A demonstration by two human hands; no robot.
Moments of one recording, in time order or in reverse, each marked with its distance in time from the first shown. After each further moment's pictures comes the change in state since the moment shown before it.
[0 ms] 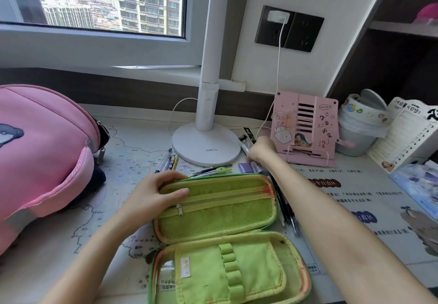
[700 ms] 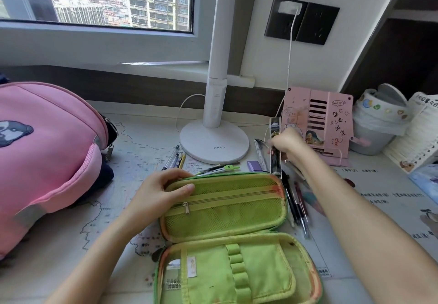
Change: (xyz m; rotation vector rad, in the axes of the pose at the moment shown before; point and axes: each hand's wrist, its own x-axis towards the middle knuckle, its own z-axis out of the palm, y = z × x) left_hand -0.002 0.002 0.003 0.006 0.067 0.020; right_hand 0.010 0.021 -0.025 0.341 0.042 0.018
